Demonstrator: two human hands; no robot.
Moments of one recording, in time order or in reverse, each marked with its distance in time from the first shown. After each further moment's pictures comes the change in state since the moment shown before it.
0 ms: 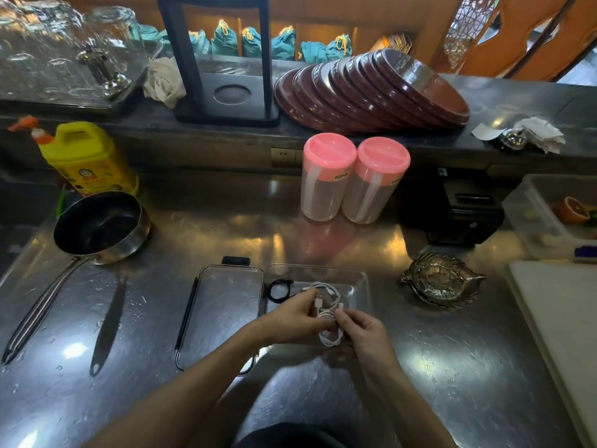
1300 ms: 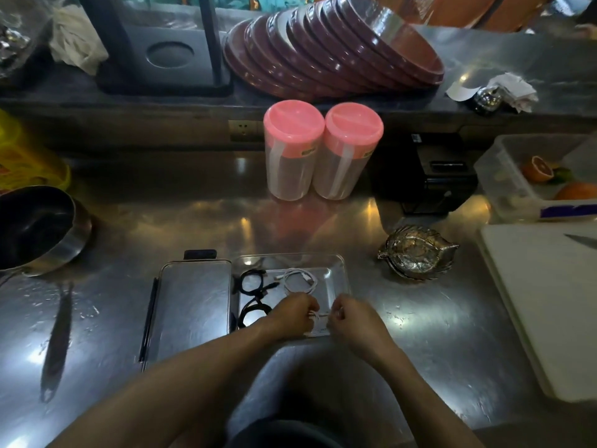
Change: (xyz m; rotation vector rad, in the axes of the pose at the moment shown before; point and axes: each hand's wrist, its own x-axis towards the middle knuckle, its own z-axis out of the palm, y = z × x) left_hand 0.105 -0.082 0.044 0.643 -0.073 0.000; right_hand 0.050 -0.002 -0.043 -1.220 0.116 -0.023
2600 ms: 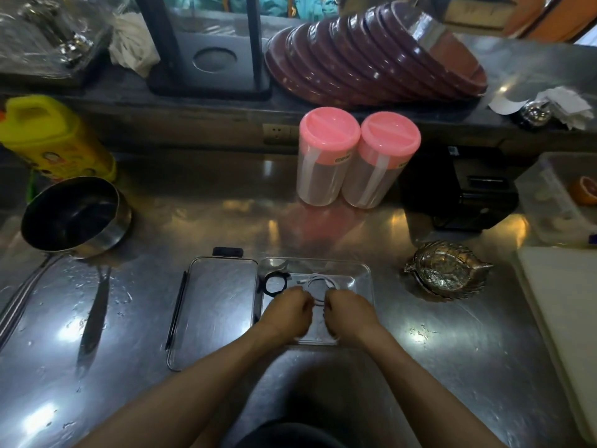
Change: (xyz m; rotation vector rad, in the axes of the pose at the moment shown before) left_hand -0.033 -0.026 -0.022 -0.055 0.291 -0.131; right_hand 0.044 -0.046 0.019 -0.313 -0.056 -0.200
